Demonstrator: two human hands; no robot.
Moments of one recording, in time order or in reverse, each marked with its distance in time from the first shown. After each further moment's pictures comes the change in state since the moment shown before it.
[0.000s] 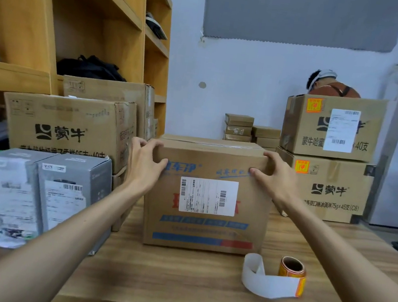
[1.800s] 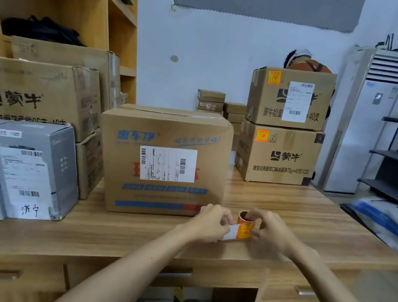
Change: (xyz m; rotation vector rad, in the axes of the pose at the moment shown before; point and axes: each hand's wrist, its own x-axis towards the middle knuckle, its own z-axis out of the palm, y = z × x) left_hand -0.185 0.092 0.154 -0.174 -0.965 0.162; right_hand -0.147 0.140 -0.039 -0.292 -0.502 -0.018
